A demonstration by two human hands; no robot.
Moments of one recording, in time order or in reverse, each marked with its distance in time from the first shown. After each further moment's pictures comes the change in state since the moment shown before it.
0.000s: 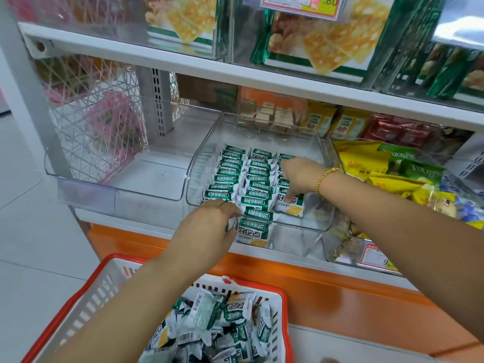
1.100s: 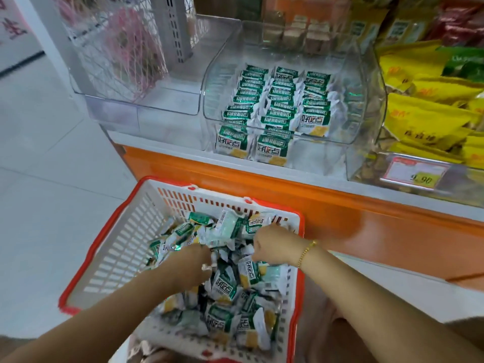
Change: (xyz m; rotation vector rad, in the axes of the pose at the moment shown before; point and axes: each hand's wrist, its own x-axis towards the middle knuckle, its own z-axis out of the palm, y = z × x) left_hand -0.159 -0.061 0.101 0.091 -0.788 -0.338; right_hand -0.133 -0.108 0.190 0.293 -0.447 -0.431
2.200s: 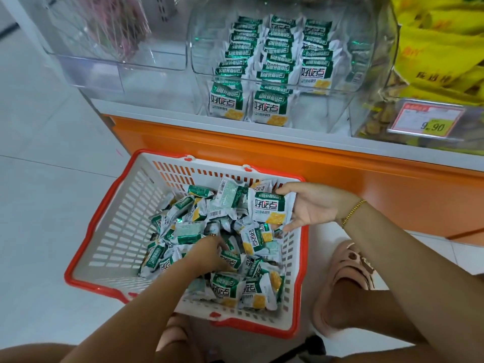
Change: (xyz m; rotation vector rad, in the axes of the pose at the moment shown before) left_hand 0.029 0.006 0.078 -0.366 -0.081 -0.154; right_hand -0.010 0.073 0.012 1.576 -0.370 -0.018
